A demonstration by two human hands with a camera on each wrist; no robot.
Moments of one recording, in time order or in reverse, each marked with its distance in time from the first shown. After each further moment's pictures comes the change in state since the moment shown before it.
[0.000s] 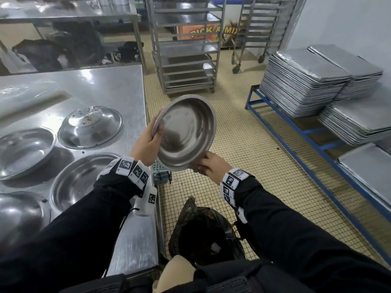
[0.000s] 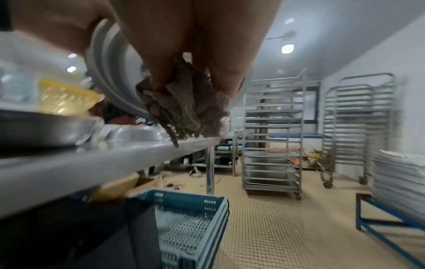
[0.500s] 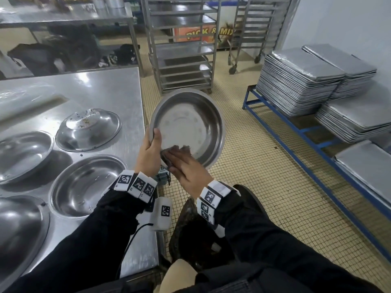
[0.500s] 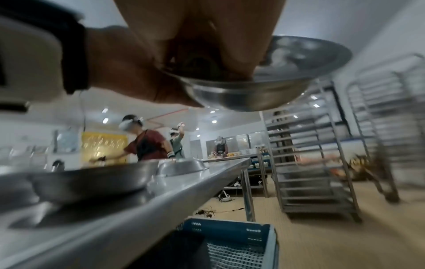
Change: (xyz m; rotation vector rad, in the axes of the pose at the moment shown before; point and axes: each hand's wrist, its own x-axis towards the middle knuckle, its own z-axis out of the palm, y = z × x) left_hand -0.031 0.020 0.022 -0.239 0.234 -0.162; right_hand 0.001 -0.059 0.038 0.013 0.226 -0.205
